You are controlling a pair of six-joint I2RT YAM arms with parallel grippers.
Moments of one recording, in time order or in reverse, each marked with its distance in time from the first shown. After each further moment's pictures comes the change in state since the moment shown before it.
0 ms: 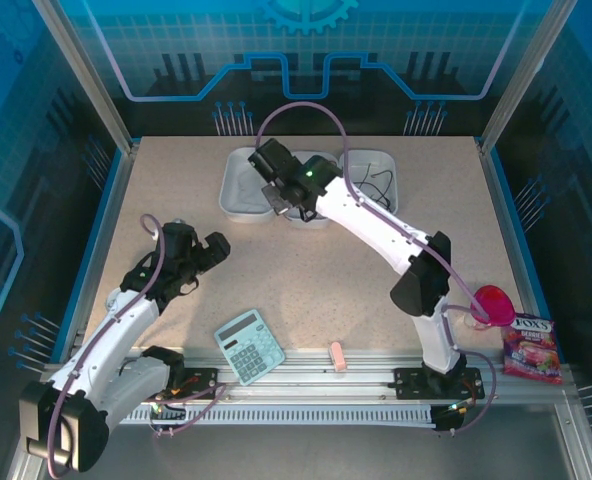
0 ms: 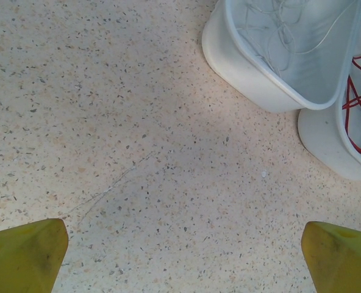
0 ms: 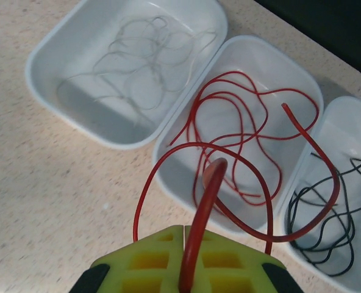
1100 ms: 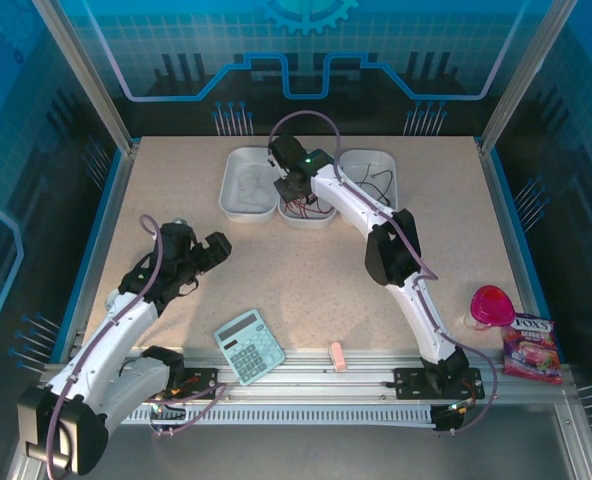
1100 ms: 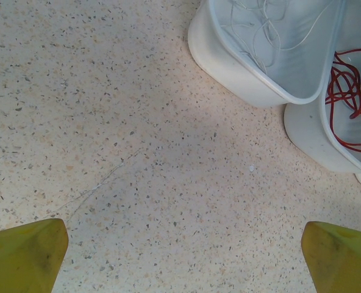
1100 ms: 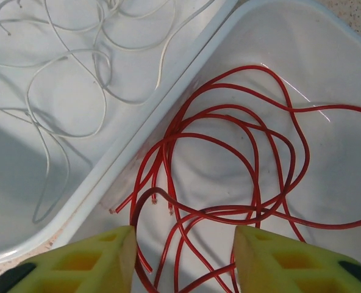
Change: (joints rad) left arm 0.000 -0.023 0.001 -0.002 0.029 0.008; right arm -0.190 0.354 0.168 0.128 -0.186 -0.170
